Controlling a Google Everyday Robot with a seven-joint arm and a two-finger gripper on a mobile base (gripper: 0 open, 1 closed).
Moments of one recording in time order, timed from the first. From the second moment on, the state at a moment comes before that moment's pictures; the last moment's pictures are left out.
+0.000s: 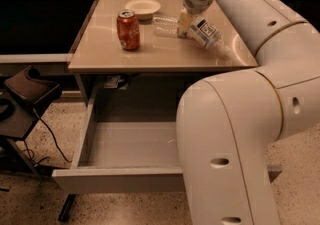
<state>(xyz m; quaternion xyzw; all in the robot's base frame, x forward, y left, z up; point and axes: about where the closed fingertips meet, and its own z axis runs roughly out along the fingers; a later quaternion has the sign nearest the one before) 0.828 -0.126 0.879 -0.38 0.89 -0.09 0.25</state>
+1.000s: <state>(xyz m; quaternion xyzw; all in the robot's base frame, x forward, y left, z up) 0.830 -0.111 0.857 -0.41 0.87 -0.06 0.27</state>
